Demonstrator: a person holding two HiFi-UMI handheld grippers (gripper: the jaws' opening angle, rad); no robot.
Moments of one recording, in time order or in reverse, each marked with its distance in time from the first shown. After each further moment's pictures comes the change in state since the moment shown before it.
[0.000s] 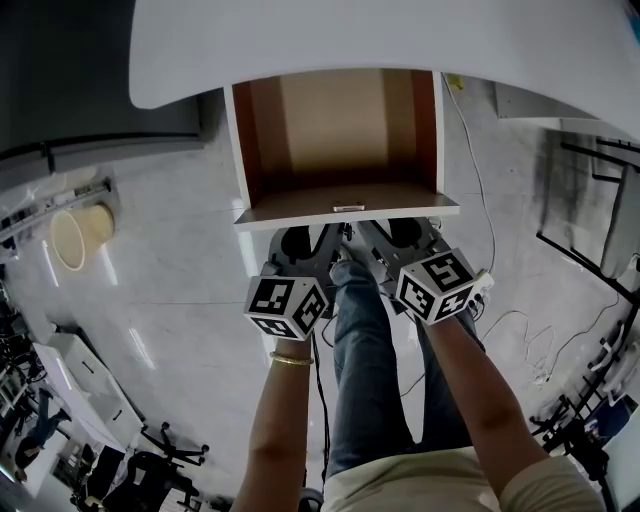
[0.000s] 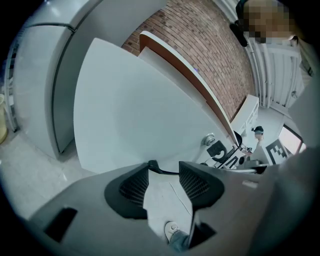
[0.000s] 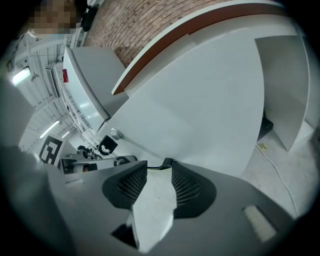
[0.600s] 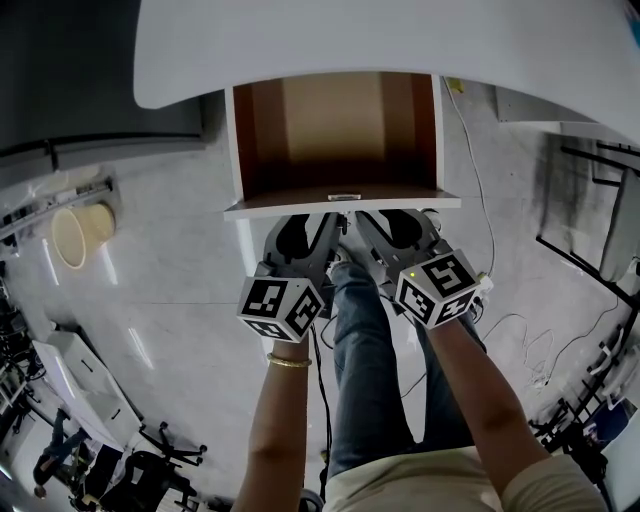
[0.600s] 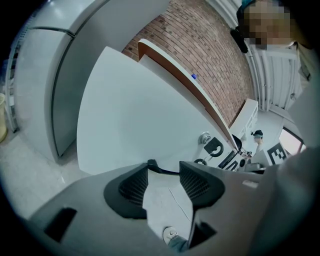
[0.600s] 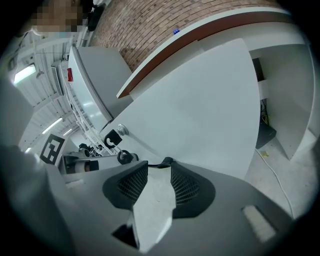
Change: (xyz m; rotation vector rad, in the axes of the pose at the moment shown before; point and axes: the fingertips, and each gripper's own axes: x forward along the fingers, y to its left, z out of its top) left arm -0.004 -0.004 0.024 -0.010 -0.050 -0.007; right arm -0.002 0.011 0.020 -0.047 -0.019 0.018
